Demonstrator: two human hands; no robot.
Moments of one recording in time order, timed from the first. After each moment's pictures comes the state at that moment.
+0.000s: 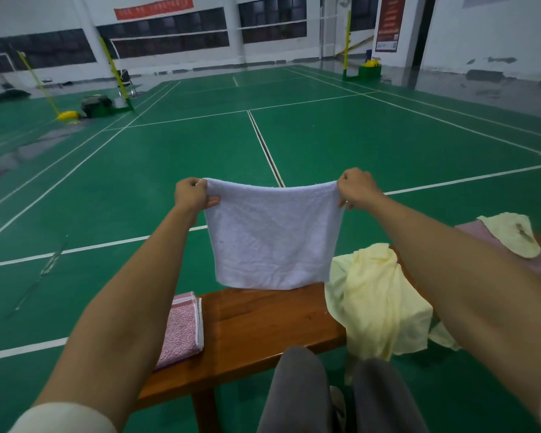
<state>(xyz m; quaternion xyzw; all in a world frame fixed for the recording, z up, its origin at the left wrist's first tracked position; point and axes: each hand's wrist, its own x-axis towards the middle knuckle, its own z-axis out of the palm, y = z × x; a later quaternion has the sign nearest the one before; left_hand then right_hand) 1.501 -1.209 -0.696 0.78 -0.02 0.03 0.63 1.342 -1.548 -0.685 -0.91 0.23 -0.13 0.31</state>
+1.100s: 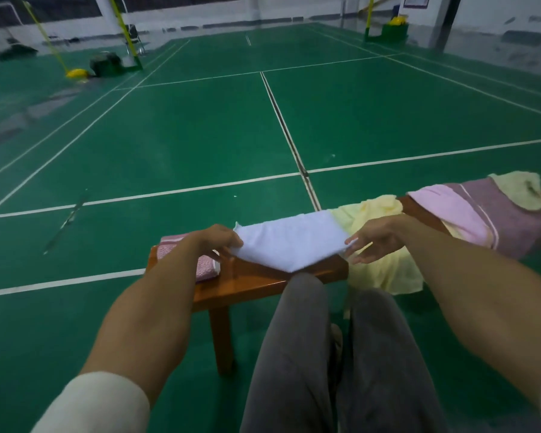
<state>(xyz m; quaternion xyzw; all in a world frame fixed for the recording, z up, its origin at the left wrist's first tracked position) 1.334 -1.127 -0.834 0.87 -0.07 -0.32 0.36 1.202 -1.517 -0.826 -0.72 0.29 0.33 0.54</state>
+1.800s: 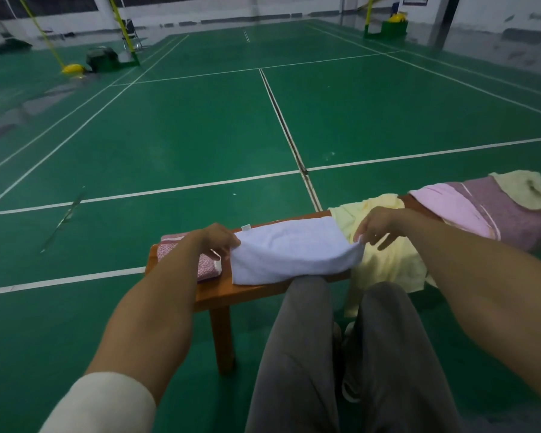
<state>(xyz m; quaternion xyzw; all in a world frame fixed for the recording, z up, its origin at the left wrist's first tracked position) 1.352 -1.124 -0.842 0.89 -0.06 -0.32 0.32 1.214 -1.528 -0.813 -0.88 0.22 0.23 0.35</state>
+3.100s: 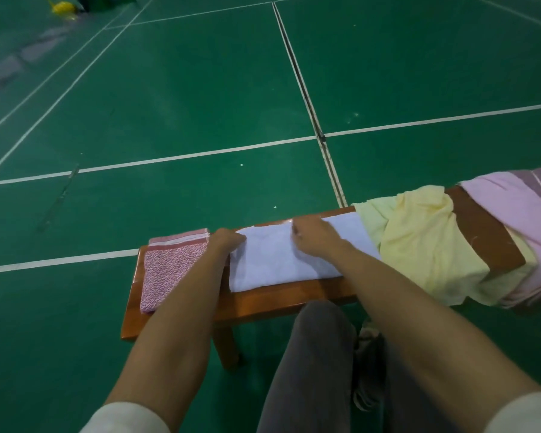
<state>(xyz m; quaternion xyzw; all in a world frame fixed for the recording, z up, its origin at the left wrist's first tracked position) 1.447 -1.177 -0.942 0.92 0.13 -0.25 0.27 1.366 -1.404 -0.926 -0.98 0.00 0.08 0.15</state>
